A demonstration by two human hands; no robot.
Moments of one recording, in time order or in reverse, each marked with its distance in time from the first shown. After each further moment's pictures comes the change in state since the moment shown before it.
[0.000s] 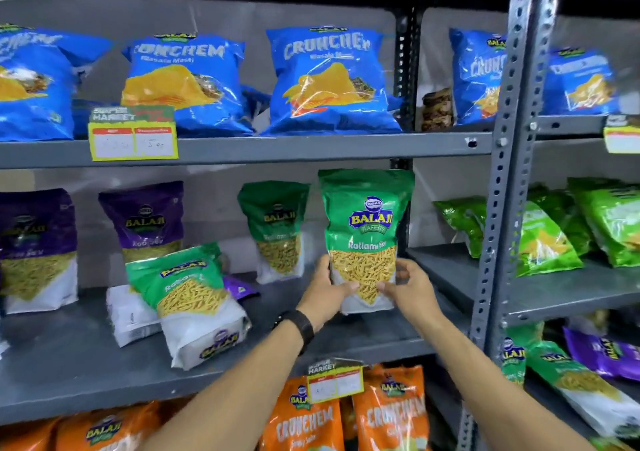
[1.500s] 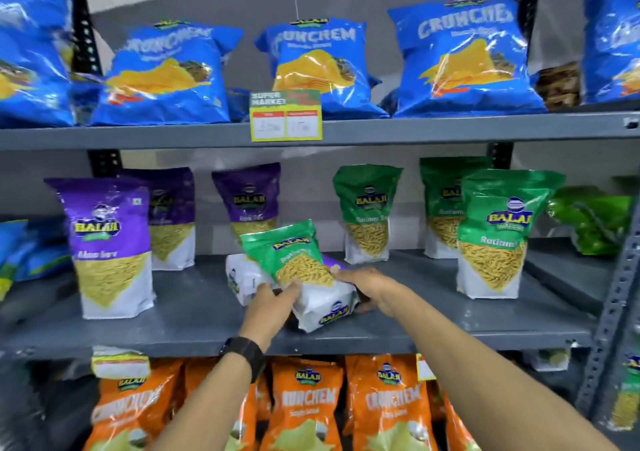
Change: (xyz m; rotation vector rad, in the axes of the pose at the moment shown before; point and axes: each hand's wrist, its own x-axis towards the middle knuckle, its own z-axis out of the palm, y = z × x) left_hand -0.148 -0.029 -0.248 0.176 0.426 -0.365; right_hand -0.071 -0.091 0.230 -0.032 -0.620 0.313
